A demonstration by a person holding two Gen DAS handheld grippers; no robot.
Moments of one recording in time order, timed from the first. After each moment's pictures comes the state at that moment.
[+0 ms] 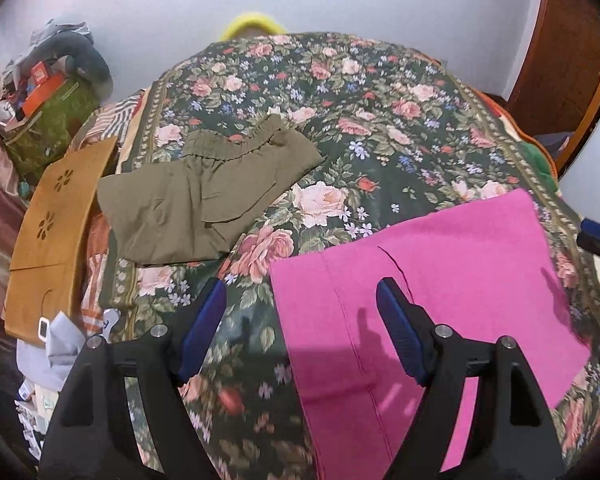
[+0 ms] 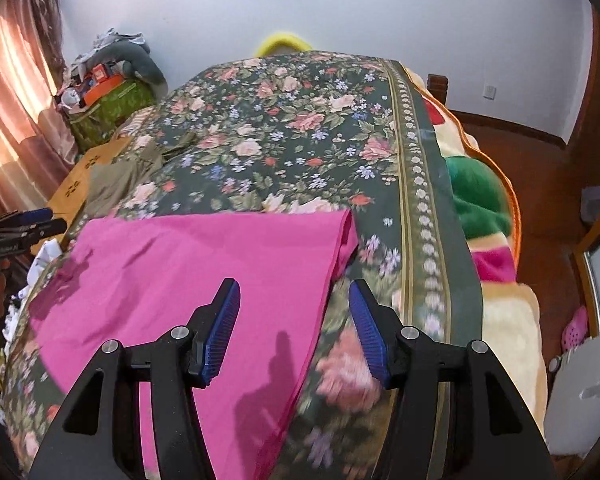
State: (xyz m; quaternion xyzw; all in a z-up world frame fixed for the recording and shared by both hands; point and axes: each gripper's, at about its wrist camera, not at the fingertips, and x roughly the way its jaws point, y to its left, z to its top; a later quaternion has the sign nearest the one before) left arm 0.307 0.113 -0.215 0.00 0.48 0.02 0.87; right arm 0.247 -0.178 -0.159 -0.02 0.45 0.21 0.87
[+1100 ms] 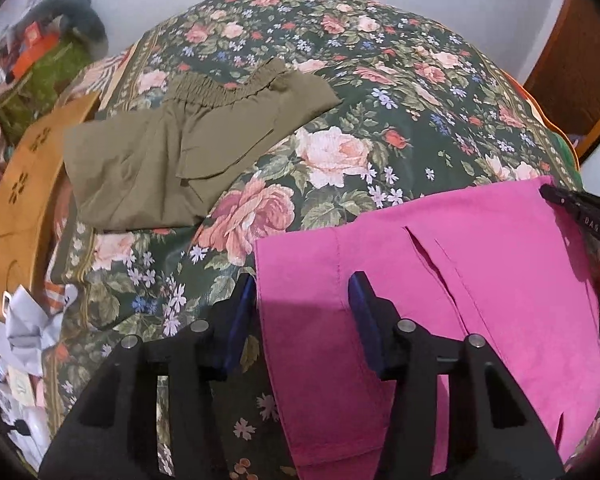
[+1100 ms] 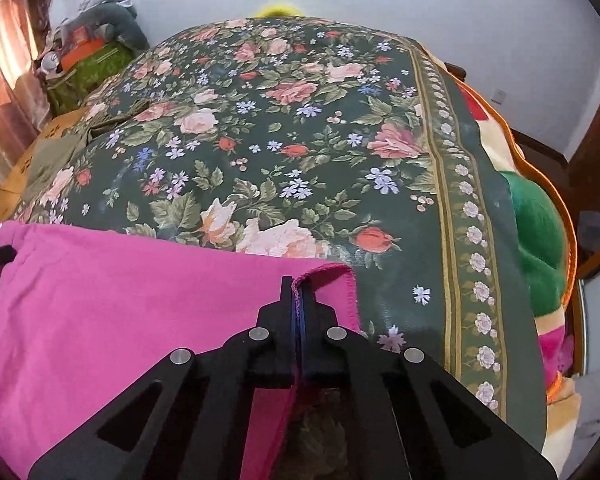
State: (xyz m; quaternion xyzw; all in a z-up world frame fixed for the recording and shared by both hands) left arm 0.327 0.127 -0.280 -0.04 0.53 0.03 0.85; right arm 0.326 -0.154 -0.223 -0.08 0.47 0.19 0.86
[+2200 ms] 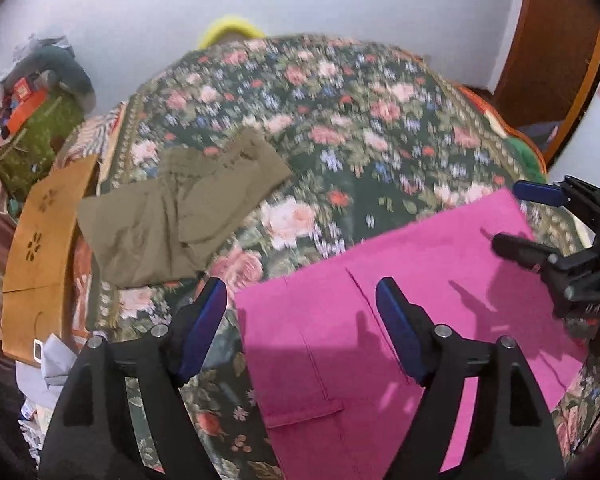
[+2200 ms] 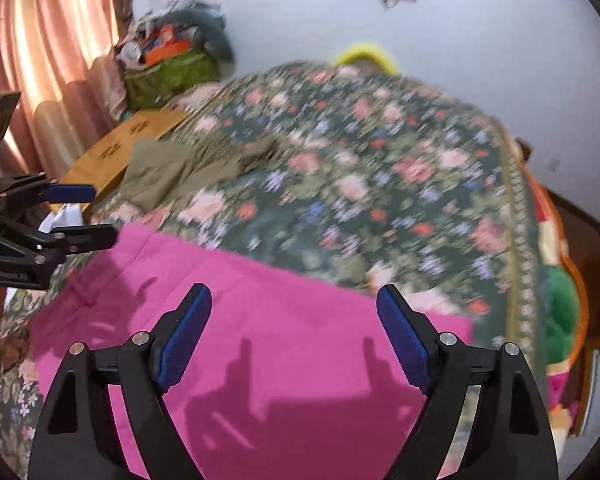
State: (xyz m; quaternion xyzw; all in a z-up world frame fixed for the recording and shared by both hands) left arm 0.323 0.092 -0.214 0.02 0.49 0.00 0.87; right arm 0.272 -0.061 -0.162 -0.11 0.42 0.32 0.84
